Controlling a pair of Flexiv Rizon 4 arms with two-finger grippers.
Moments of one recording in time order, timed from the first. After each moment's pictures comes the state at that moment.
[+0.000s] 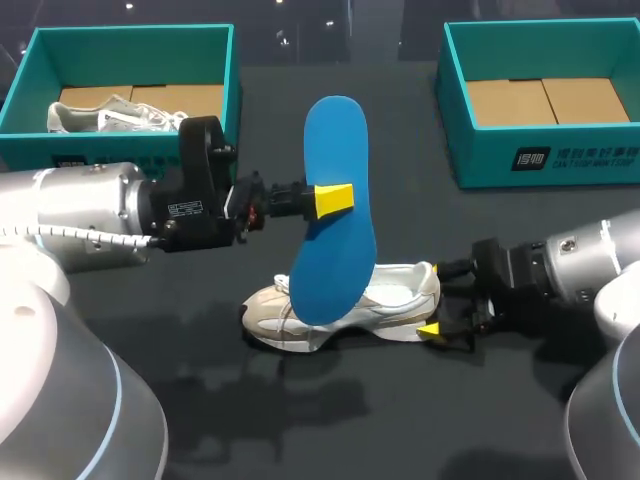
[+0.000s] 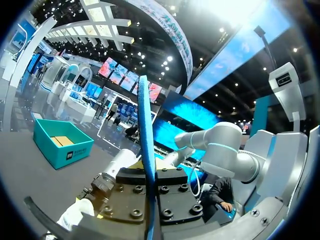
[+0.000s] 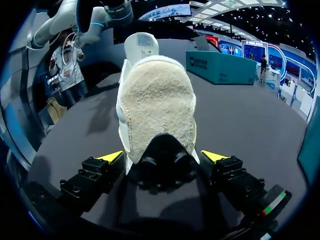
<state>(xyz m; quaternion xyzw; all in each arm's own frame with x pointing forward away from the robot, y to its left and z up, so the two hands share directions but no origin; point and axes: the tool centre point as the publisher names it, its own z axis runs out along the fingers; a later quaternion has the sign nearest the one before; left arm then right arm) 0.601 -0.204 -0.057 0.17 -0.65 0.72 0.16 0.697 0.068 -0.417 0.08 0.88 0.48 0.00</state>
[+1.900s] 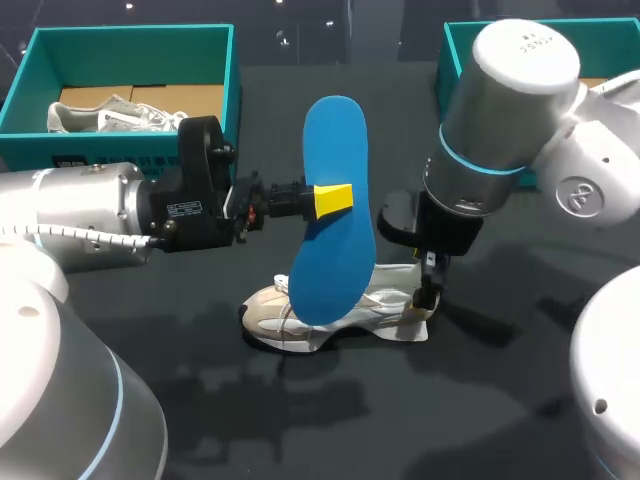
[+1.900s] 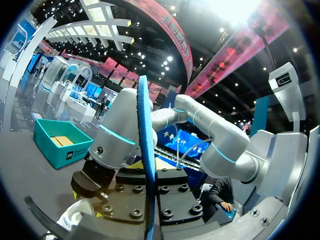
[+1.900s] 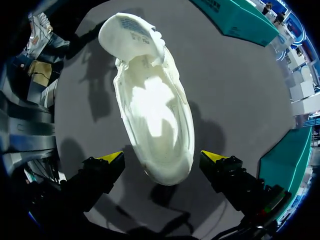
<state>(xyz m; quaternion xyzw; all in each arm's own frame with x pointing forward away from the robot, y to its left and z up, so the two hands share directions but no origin) 0.601 -0.203 -0.057 0.17 -0.65 0.72 0.16 0.695 0.079 -0.338 0.09 0.99 0.07 -0.01</state>
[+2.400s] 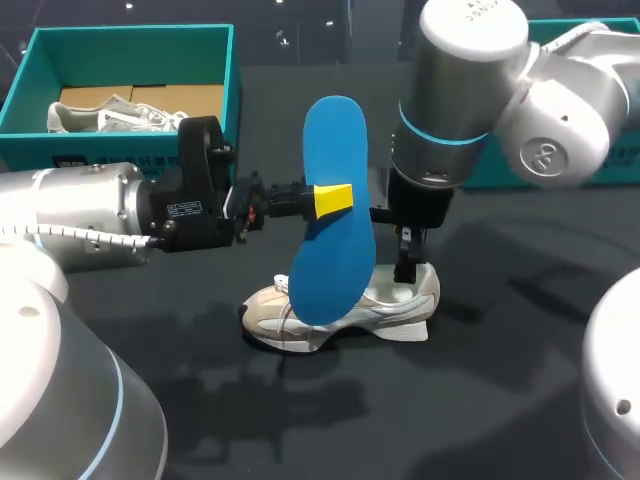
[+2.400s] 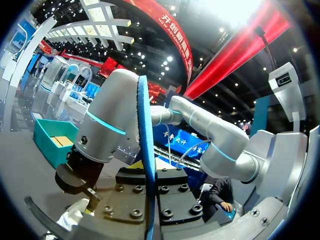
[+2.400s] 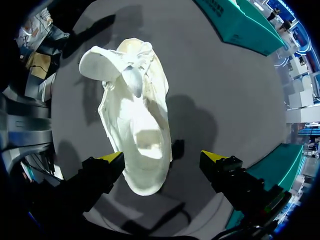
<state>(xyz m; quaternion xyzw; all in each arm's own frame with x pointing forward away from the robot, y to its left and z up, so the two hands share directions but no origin) 0.601 -0.203 -0.057 0.17 -0.65 0.72 0.16 0.729 0.104 -0.321 0.06 1.00 0.04 0.01</state>
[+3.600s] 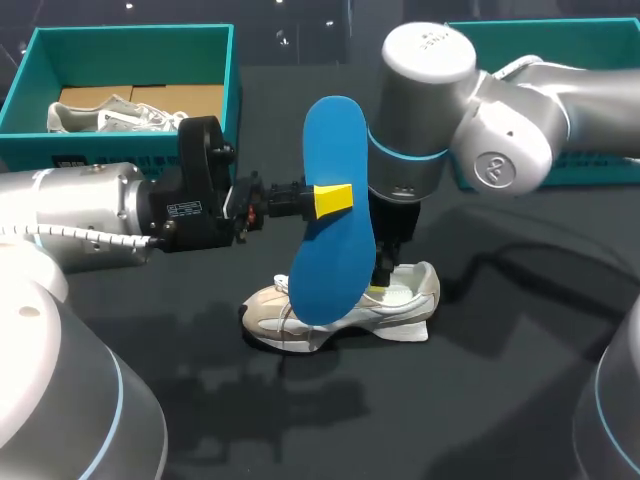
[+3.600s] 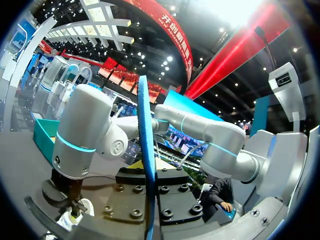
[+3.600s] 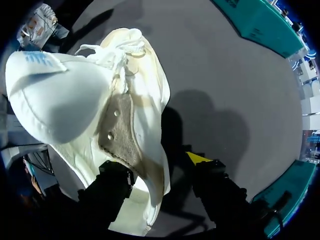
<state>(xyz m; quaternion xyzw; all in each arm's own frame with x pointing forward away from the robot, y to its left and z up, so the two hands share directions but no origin) 0.601 -0.203 -0.057 0.17 -0.65 0.72 0.16 0.741 0.133 -0.386 0.04 1.00 0.05 -0.04</state>
